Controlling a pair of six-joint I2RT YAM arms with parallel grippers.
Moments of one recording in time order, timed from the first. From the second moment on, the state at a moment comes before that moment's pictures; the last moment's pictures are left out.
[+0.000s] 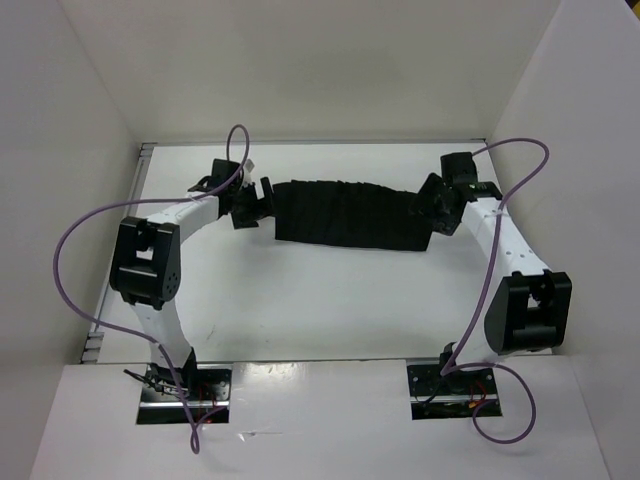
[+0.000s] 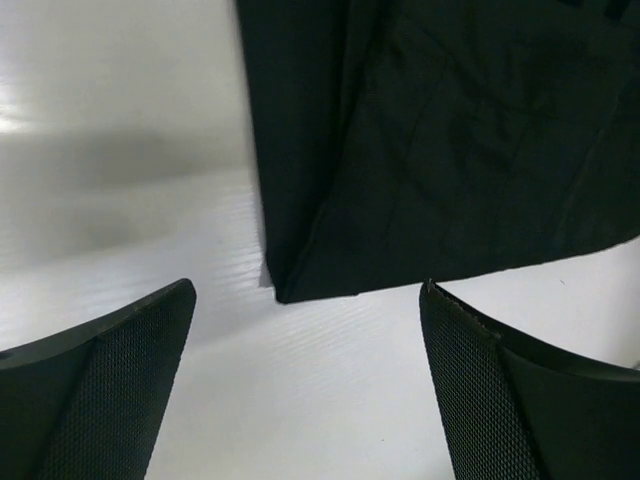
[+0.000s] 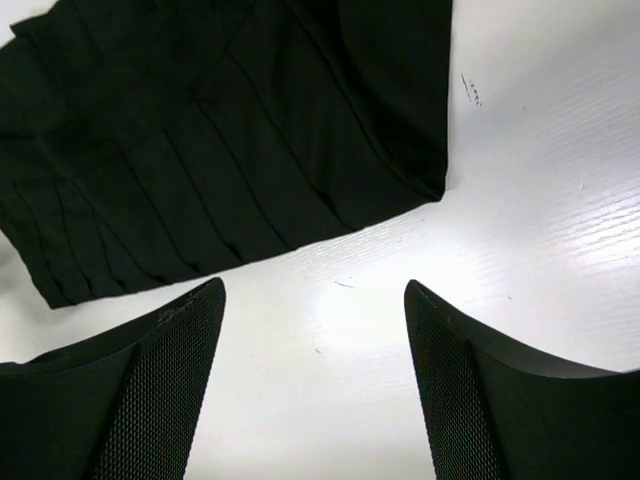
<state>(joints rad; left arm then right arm) -0.17 1.86 1.28 -0.31 0.35 -0.48 0.06 1.48 1.23 -0.72 0.04 0.64</state>
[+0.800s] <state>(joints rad) -0.24 2.07 1.32 -0.14 0.55 -0.49 0.06 1.38 1.22 -0.73 -0.06 0.64</state>
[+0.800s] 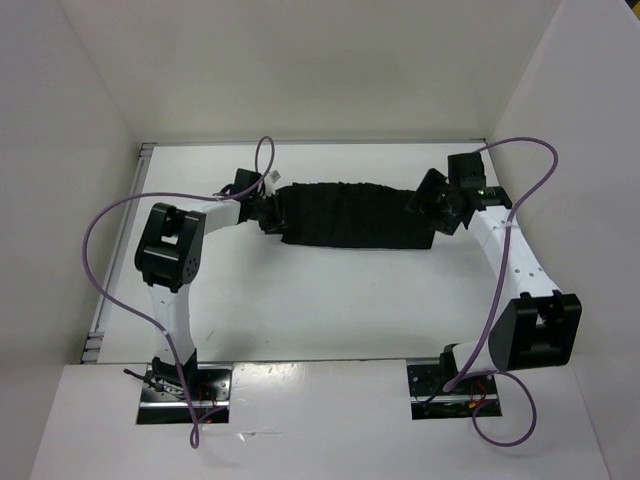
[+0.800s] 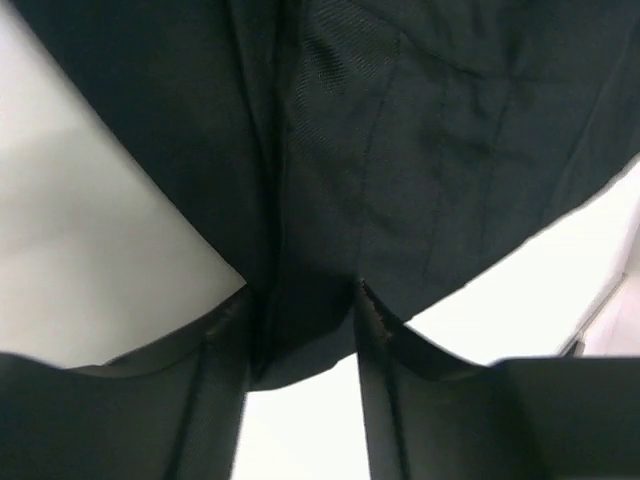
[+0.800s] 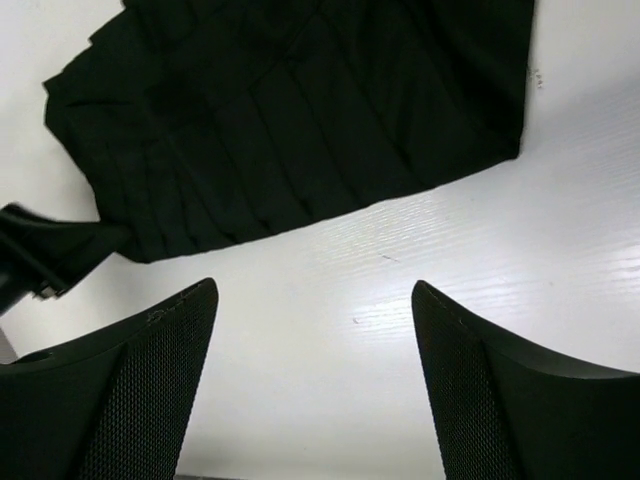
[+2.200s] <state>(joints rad) -0.29 1.74 1.32 -0.31 0.62 -0.53 0.42 2.21 1.60 -0.52 -0.47 0.63</state>
